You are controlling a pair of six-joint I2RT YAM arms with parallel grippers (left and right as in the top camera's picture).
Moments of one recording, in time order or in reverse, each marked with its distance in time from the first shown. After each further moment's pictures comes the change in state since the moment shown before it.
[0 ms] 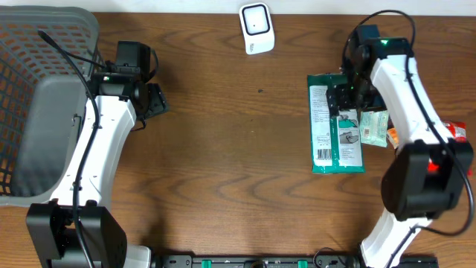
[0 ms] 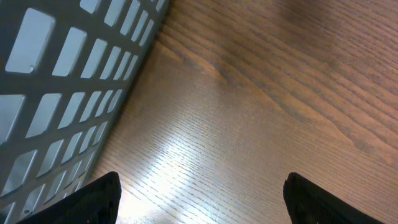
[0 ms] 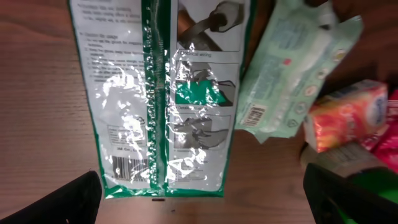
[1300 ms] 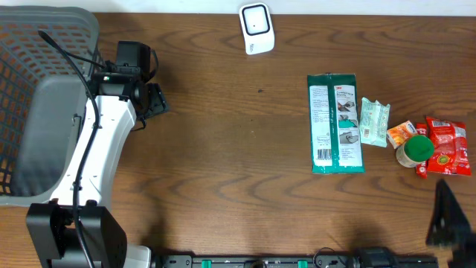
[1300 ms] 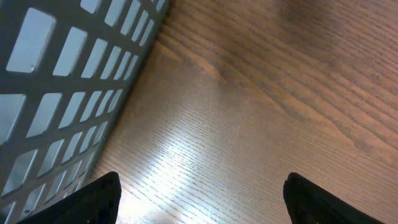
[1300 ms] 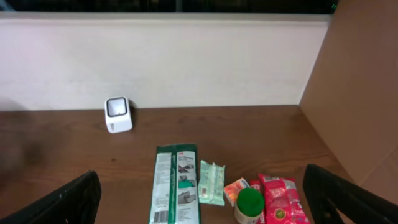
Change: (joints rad) left arm 0.000 0.000 0.000 0.000 0.000 0.000; right arm 0.000 -1.287 0.080 -0.039 0.000 0.000
